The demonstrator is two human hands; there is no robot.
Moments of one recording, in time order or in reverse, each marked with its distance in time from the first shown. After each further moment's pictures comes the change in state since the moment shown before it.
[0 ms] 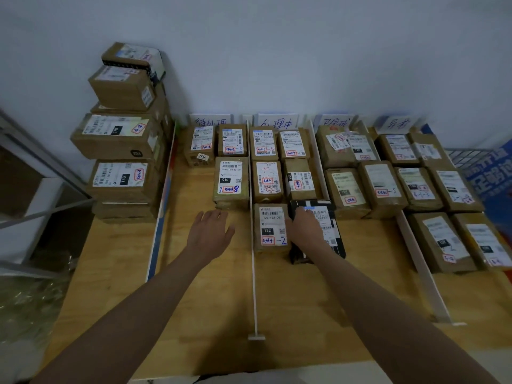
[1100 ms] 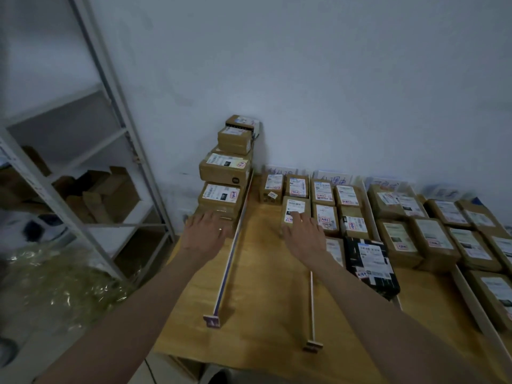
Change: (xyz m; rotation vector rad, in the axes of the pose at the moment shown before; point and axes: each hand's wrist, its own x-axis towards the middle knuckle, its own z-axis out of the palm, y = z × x) left_hand -0.167 -0.142 -0.099 0.061 0.287 -0.288; right_hand -0.161 -0.148 0.012 -0.248 0.188 -0.511
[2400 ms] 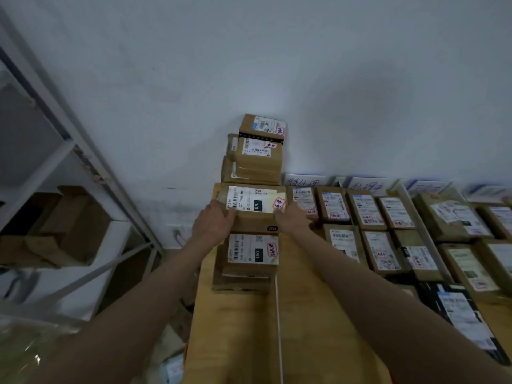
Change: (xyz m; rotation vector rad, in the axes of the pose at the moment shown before) left_hand 0.328 -0.129 0.059 -0.522 -0.280 -0.167; right_hand 0.325 -0.156 0.088 0.511 -0.153 0.492
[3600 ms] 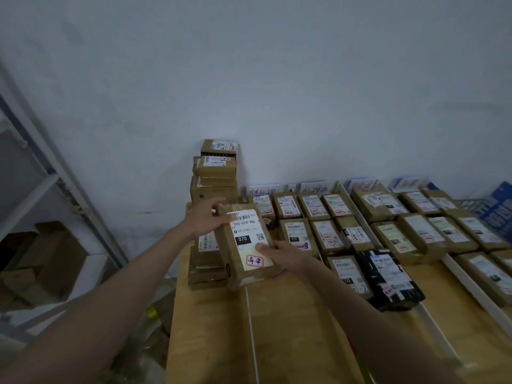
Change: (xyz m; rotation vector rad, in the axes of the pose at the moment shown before) left_hand -0.124 0.065 -0.044 -0.230 -0.222 0.358; right_hand -0.204 0.094 -0.080 0.317 -0.350 -0.030
